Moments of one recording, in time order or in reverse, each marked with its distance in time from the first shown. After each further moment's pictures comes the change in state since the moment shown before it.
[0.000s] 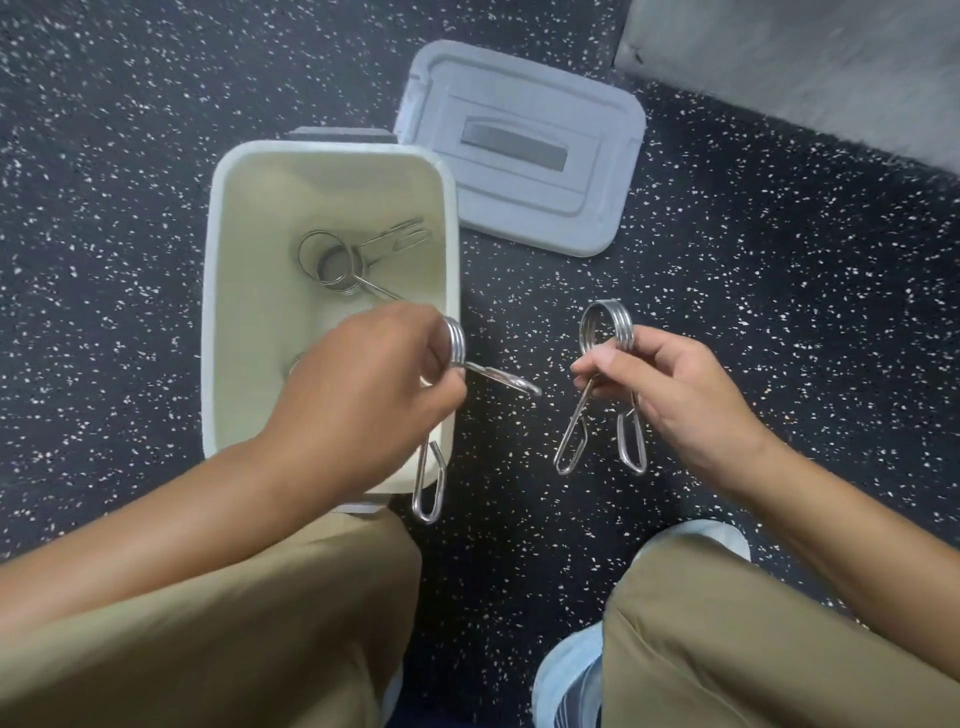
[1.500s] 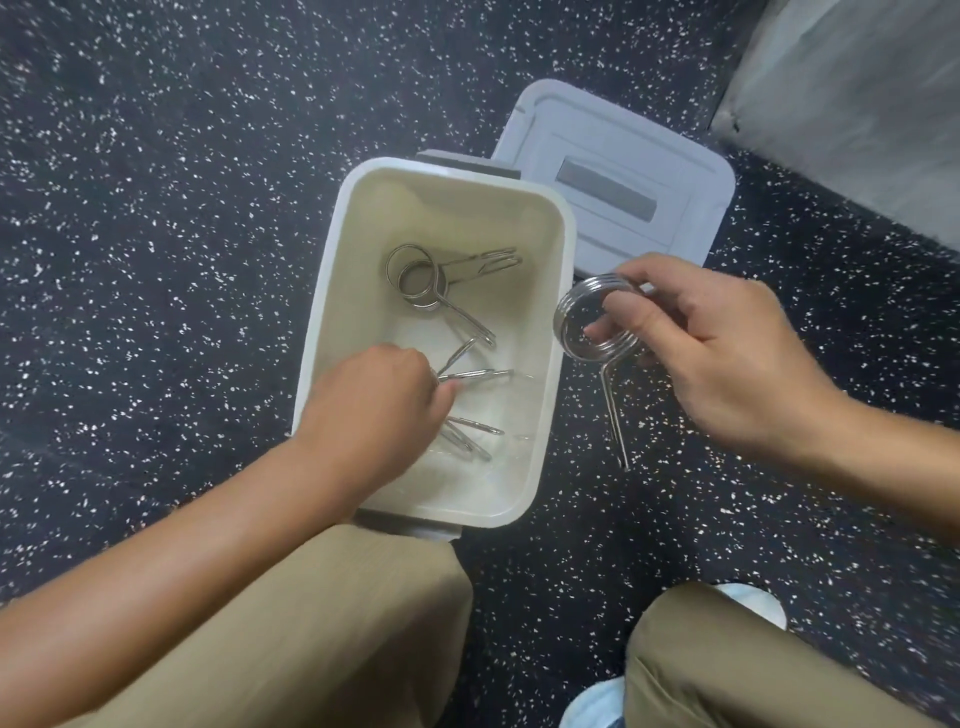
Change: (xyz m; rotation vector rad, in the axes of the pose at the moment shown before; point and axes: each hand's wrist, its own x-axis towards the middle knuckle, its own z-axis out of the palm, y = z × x) left_hand 0.003 -0.084 0.007 0.271 -0.061 -0.205; right_hand 0.035 -0.099 0.071 -0.775 -0.074 -0.344
